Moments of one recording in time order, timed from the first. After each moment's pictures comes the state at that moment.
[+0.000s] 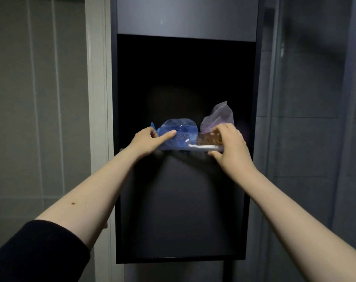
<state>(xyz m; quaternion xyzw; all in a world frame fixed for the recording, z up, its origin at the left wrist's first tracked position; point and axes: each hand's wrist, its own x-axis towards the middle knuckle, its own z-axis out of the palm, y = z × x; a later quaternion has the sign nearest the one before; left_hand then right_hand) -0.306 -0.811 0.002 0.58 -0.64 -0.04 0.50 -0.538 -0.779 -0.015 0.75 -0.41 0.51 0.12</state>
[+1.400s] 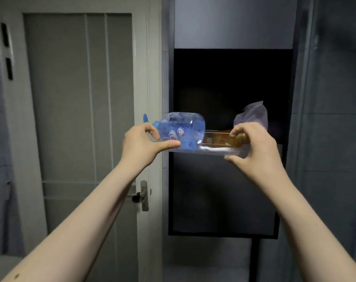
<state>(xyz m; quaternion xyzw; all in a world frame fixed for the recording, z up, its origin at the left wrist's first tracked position) -0.219 -0.618 -0.007 0.55 -0.57 0.05 0.61 -0.461 -0.628 -0.015 0.75 -0.36 0.54 0.09</state>
